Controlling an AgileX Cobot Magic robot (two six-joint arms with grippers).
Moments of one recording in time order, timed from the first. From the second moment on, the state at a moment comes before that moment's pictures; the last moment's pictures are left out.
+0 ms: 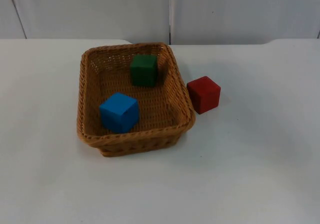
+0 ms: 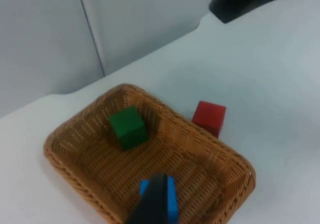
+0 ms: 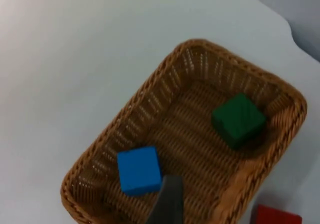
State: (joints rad) right arm 0.52 1.95 -1.97 0.34 0.96 -0.40; left arm -0.40 0.93 -0.86 -0.36 0.56 0.45
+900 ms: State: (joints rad) right arm 0.52 1.34 -1.10 0.34 0.50 -0.42; left arm -0.40 0.72 -0.75 -0.37 0.58 0.43
